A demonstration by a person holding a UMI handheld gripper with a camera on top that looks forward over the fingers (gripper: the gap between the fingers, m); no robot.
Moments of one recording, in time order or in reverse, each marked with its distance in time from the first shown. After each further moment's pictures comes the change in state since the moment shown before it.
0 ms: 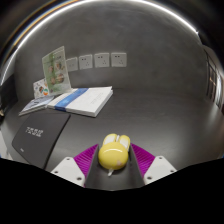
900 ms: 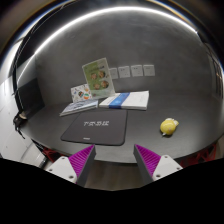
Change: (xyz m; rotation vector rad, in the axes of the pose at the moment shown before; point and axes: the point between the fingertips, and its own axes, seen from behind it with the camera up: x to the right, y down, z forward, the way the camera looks) arm -0.198 0.040 -0.167 0.078 -0.212 0.048
